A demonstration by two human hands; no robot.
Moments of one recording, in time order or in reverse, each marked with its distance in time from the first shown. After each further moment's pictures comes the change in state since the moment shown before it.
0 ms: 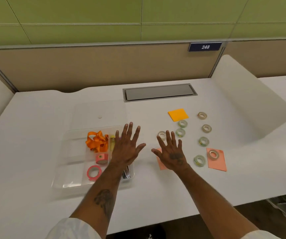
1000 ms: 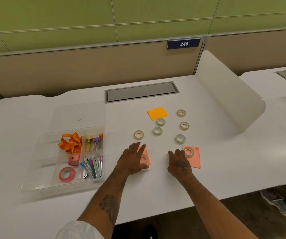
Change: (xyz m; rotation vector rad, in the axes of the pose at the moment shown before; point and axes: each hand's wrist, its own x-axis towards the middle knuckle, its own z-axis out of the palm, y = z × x) left_hand 0.004 0.136 0.026 -0.112 -0.385 0.119; right_hand -0.054 0.140 0.029 0.074 -0.147 0.164
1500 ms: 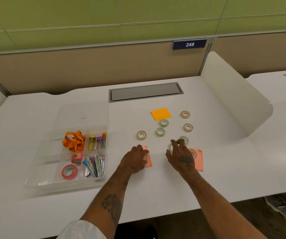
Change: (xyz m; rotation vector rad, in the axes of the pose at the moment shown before) left_hand 0.005 0.008 -0.005 -0.056 -0.004 -0.047; right_hand 0.017 -0.003 -0.023 0.267 0.262 -0.002
